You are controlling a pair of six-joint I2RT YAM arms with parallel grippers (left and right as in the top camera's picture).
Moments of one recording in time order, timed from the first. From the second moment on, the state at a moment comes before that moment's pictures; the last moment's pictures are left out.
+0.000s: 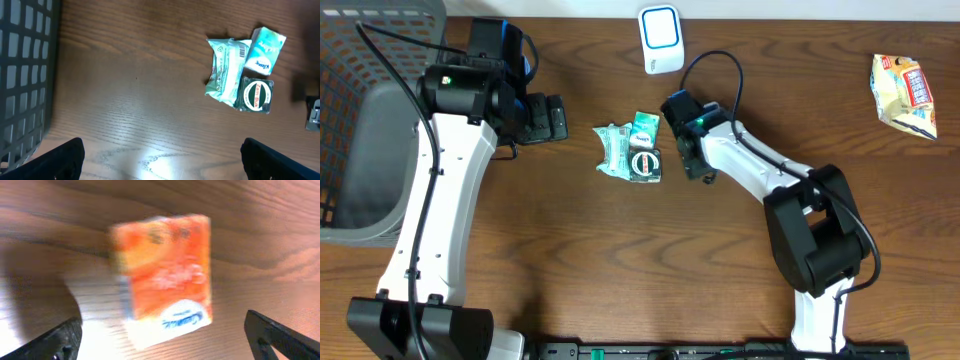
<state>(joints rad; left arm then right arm) -0.12 1.63 1.70 -1.30 -0.01 -0.28 0.50 2.08 1.47 -0.84 0.50 0.27</state>
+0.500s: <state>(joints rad) -0.12 1.63 1.70 -1.30 -0.01 -0.28 0.12 2.01 1.59 -0.82 -0.15 0.10</state>
